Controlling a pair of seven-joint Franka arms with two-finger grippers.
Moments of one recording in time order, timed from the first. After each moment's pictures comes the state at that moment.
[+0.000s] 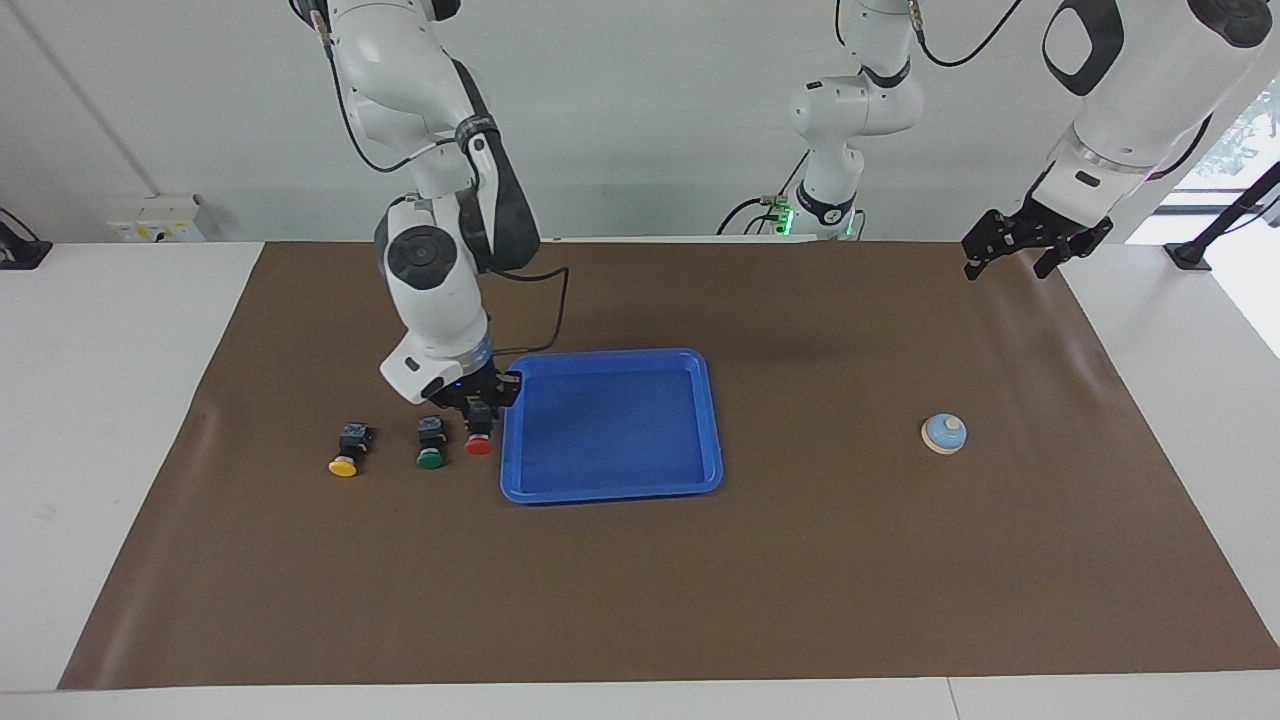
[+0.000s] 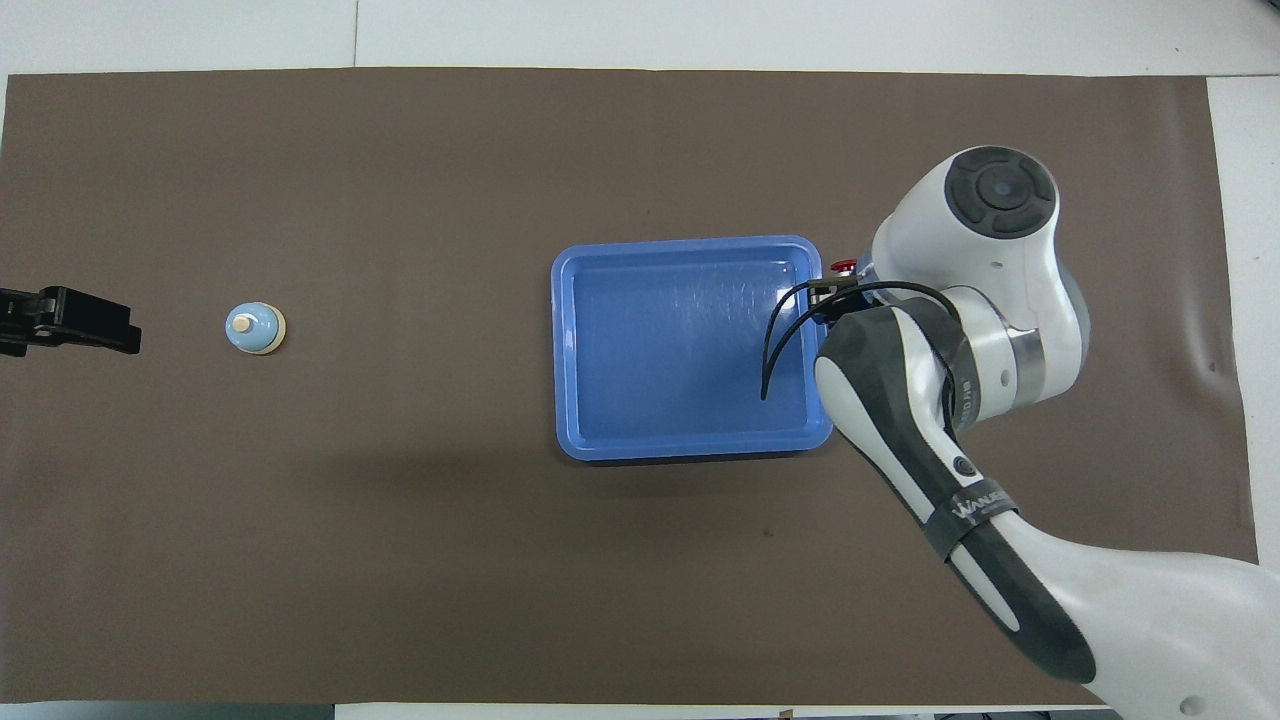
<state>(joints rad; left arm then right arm) 0.02 -0.04 -0.03 -1.66 -0.01 1.56 0.04 0.31 0.28 -0.02 -1.84 -0.01 2.05 0.28</state>
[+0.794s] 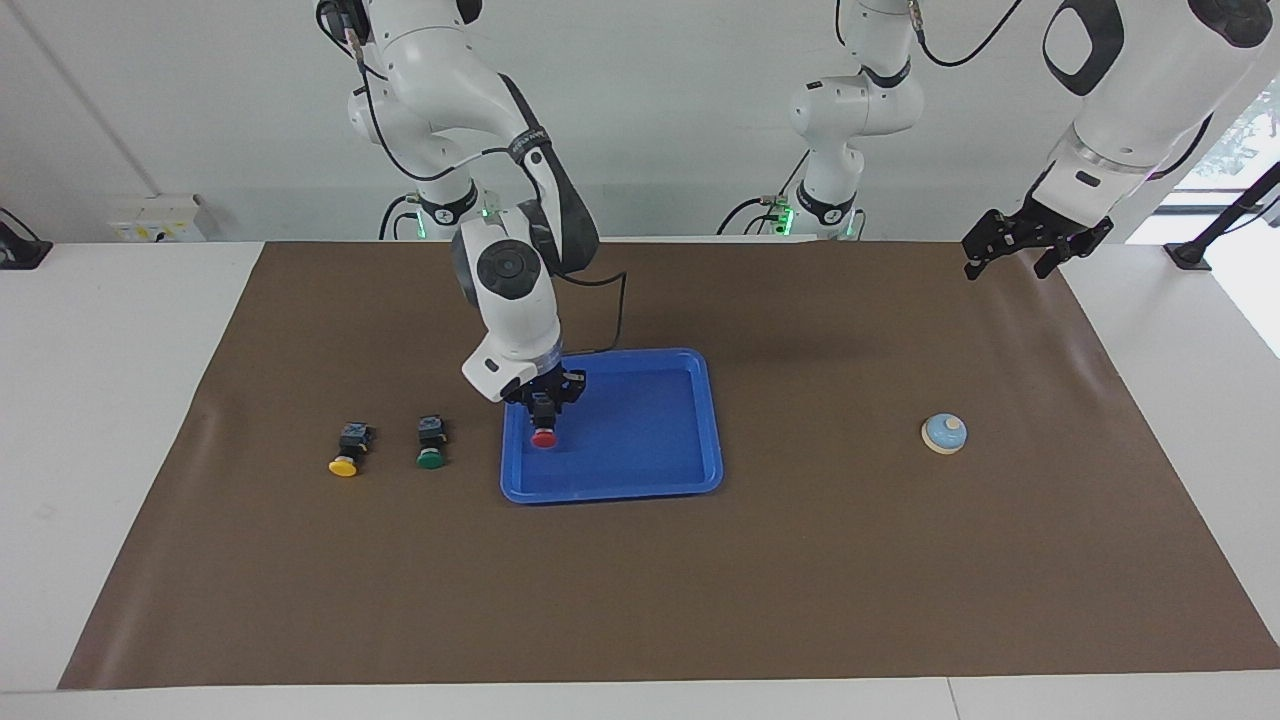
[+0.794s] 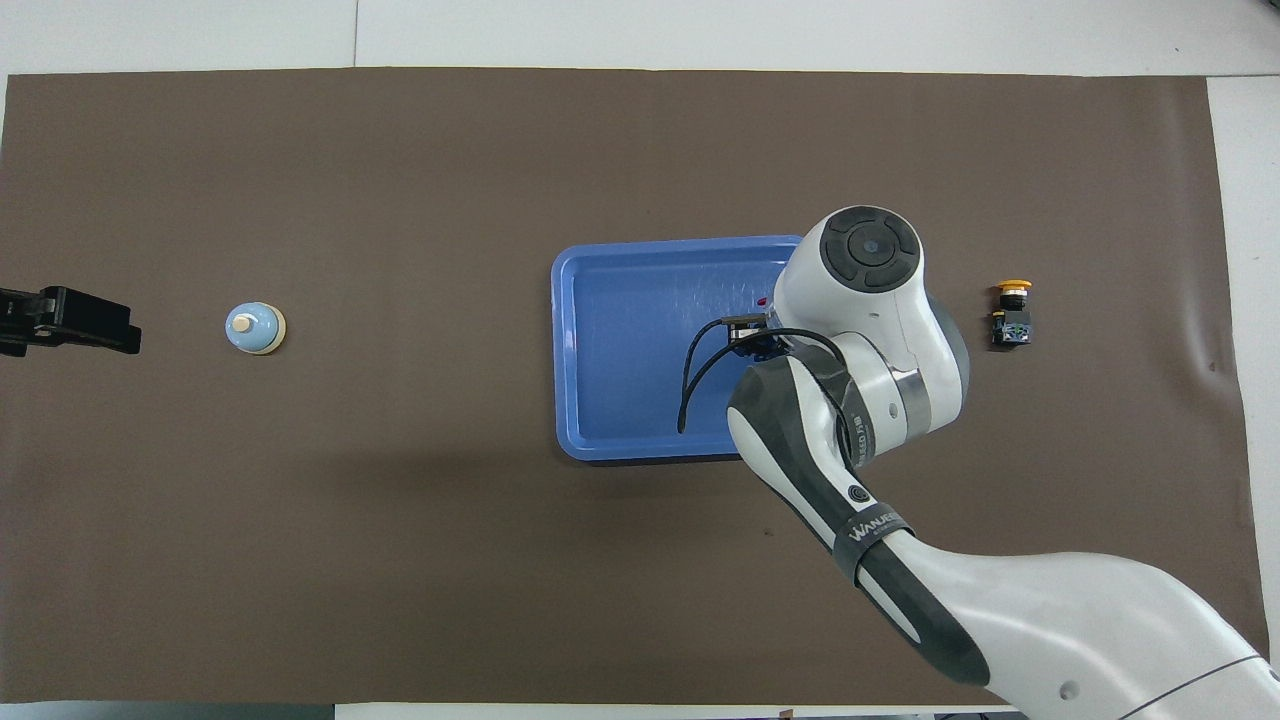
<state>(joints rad) 0.02 -0.04 -0.03 -1.66 -0.01 1.56 0.04 0.41 0.33 -0.03 -1.90 0.04 2.16 0.39</state>
